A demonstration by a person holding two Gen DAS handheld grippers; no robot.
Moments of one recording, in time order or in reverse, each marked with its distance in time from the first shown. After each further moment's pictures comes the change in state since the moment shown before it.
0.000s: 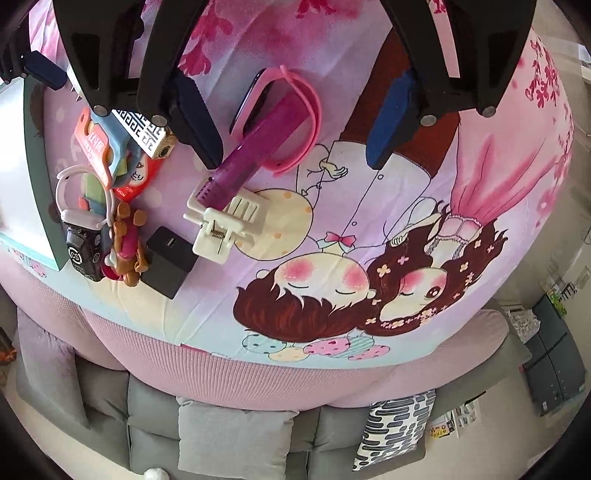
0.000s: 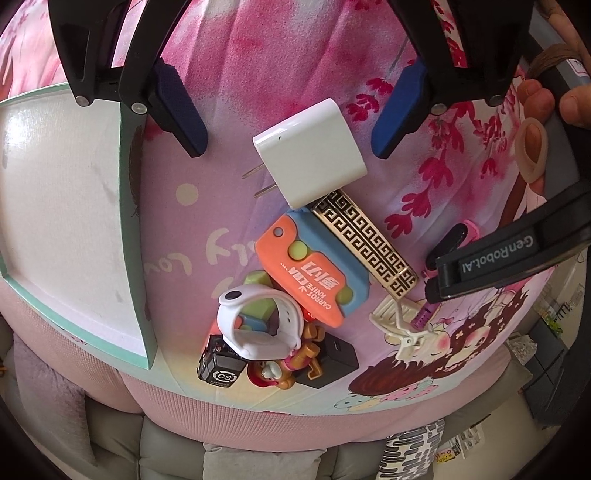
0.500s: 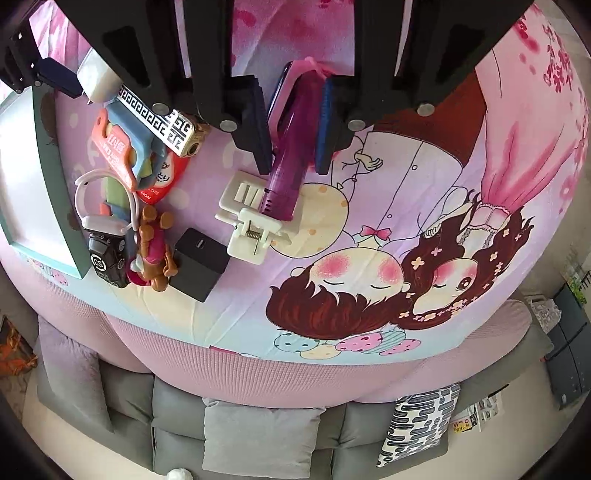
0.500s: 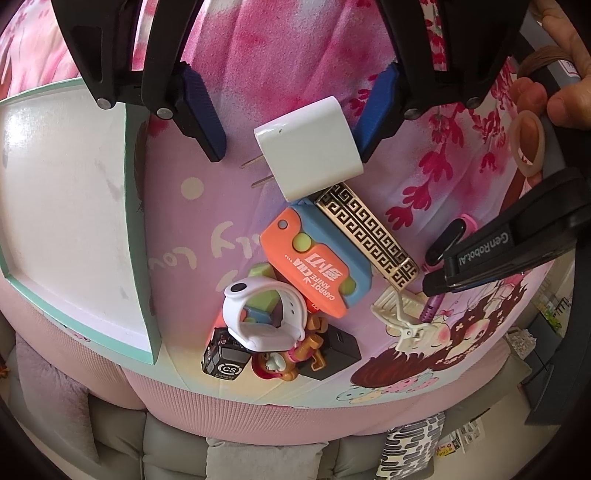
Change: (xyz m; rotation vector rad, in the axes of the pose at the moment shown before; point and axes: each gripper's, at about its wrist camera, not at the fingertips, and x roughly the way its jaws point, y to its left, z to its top) left arm 0.007 -0.008 0.000 0.036 -0.009 -0.087; right arm -0.004 -0.003 -0.001 0.016 -0.028 0.006
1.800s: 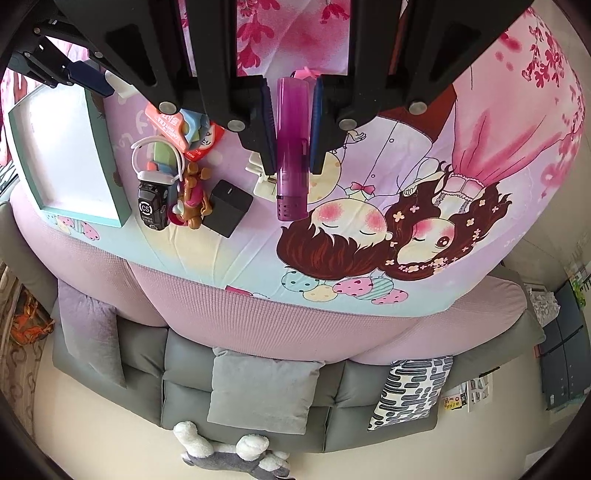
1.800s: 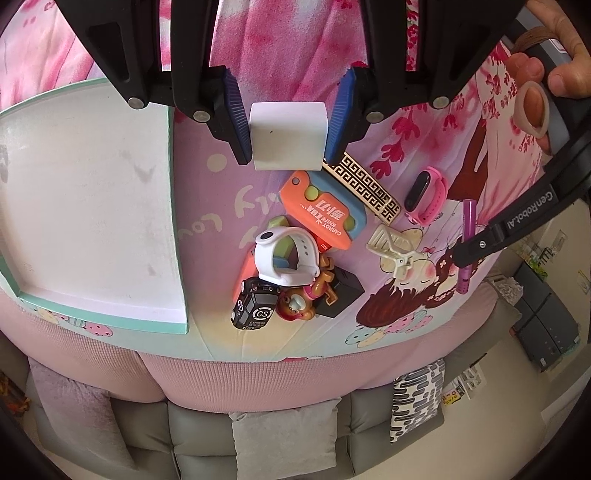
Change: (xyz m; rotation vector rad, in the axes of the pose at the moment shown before) left arm -0.063 0.006 0.011 -0.043 -0.156 -0.057; right arm -0.041 -0.026 0.004 0.124 -0.139 0.097
